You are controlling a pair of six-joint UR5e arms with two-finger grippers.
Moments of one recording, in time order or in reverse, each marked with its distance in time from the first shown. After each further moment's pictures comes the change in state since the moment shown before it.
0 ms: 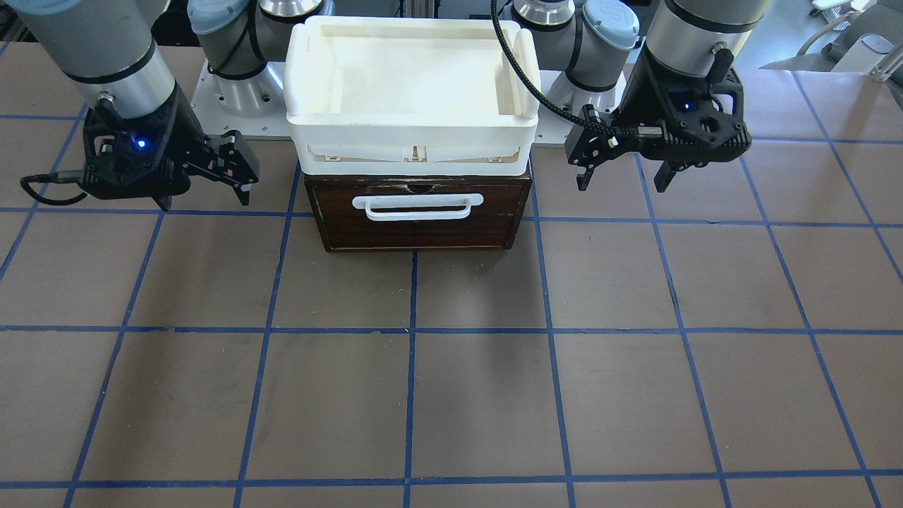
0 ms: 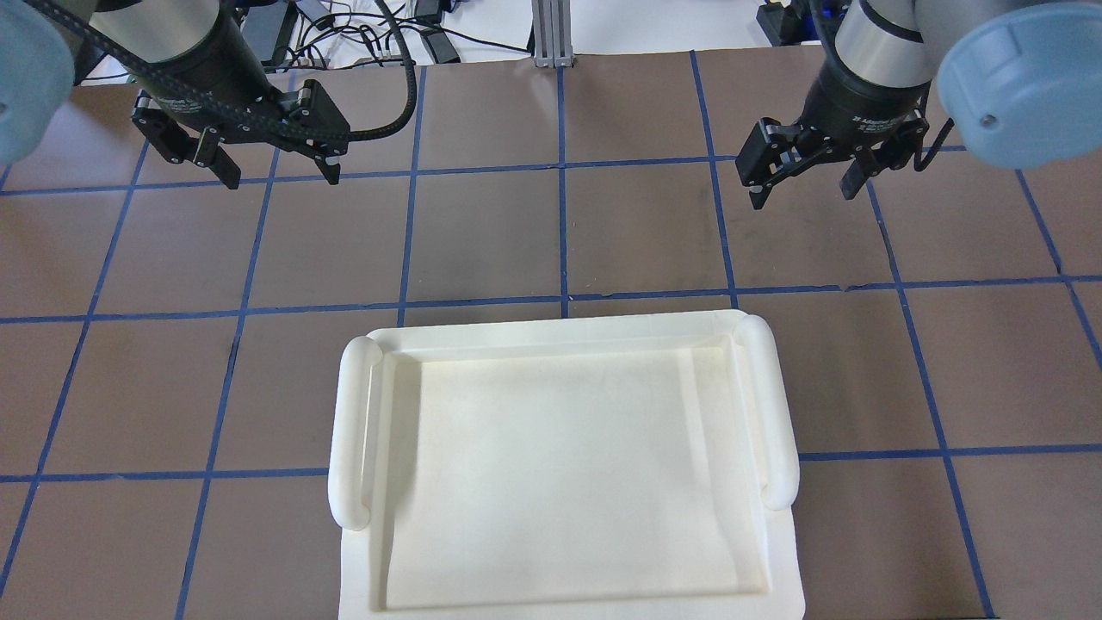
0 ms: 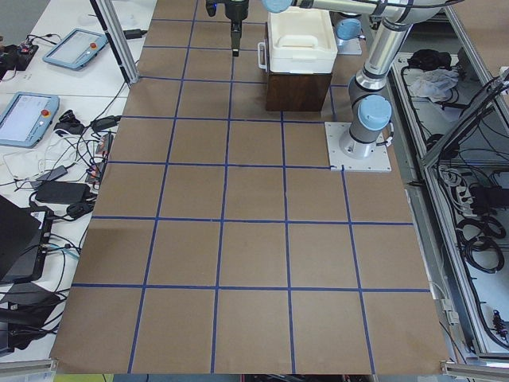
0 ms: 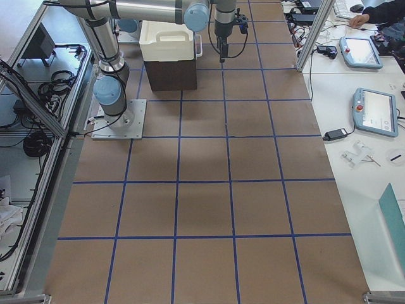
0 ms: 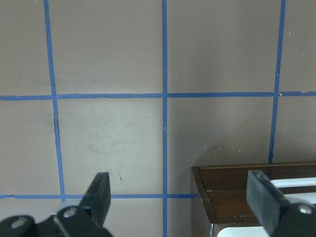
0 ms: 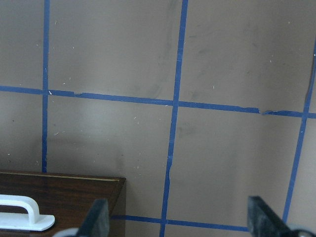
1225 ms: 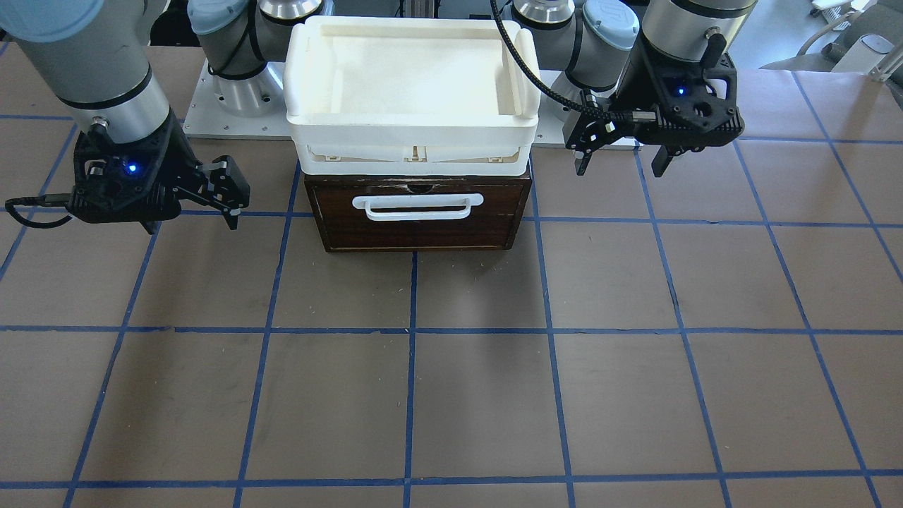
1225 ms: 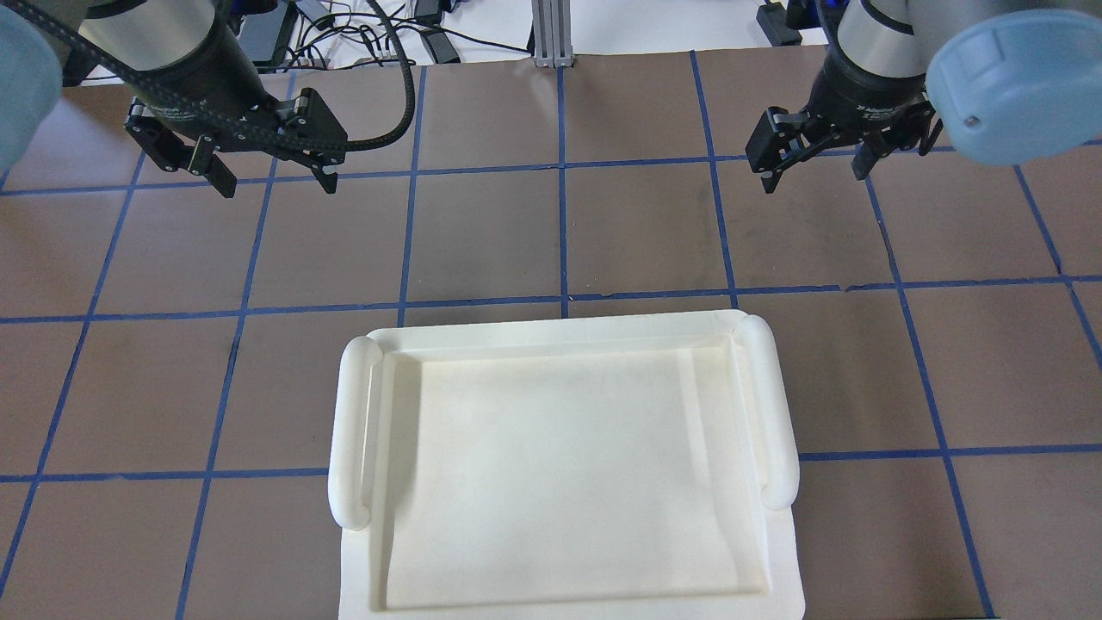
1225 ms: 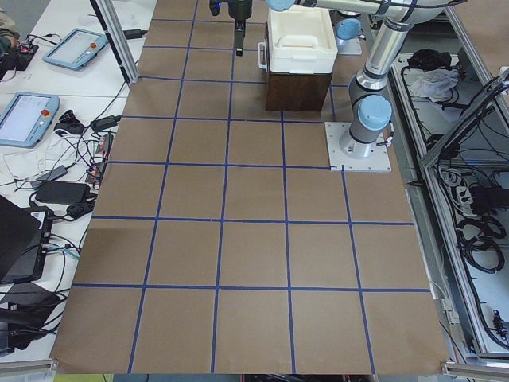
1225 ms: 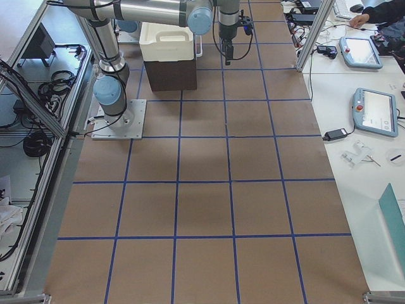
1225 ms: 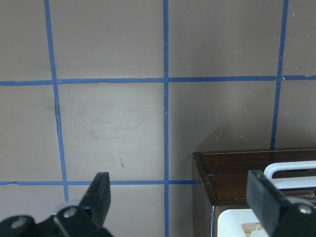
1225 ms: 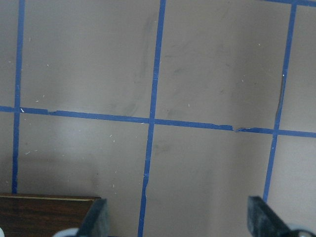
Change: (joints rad) left arm -0.002 0.016 -0.006 -0.015 0.003 0.000; right arm -0.003 0.013 -0.002 -0.065 -0.081 -0.009
